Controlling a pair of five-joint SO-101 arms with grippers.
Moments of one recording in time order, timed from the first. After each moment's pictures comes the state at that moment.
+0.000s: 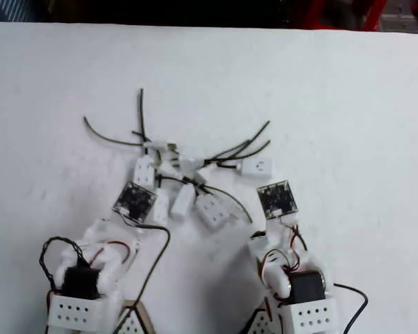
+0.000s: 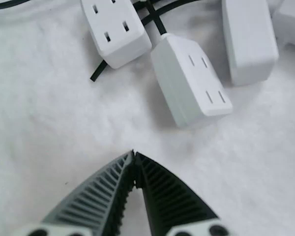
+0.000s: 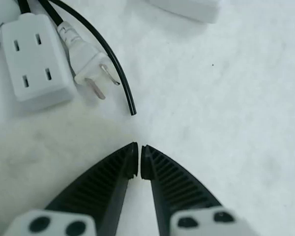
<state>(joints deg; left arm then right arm) 1.5 -102.3 97.5 72.6 -21.6 -11.9 -102.5 96.4 72.5 8.5</state>
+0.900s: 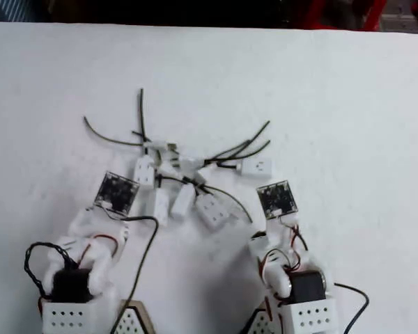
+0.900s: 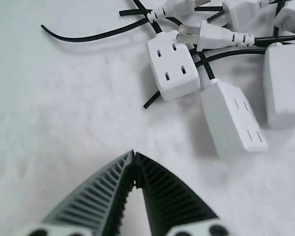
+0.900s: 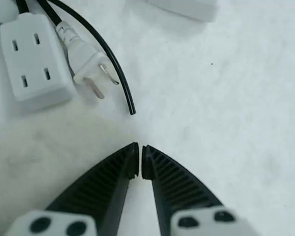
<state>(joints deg) -5.0 -102.0 91.1 69.8 -21.8 -10.3 -102.5 94.8 72.6 11.5</state>
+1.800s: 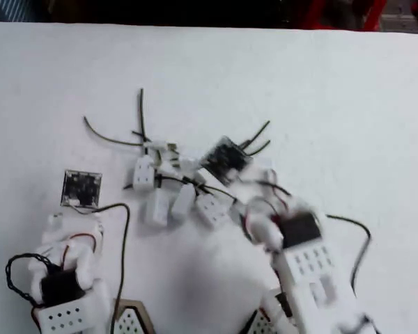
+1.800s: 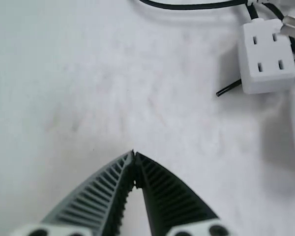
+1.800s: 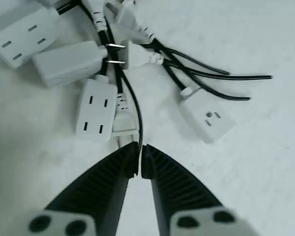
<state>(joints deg) -21.4 -101.8 91.7 67.6 -21.8 -22.4 -51.5 53.6 64.7 31.5</state>
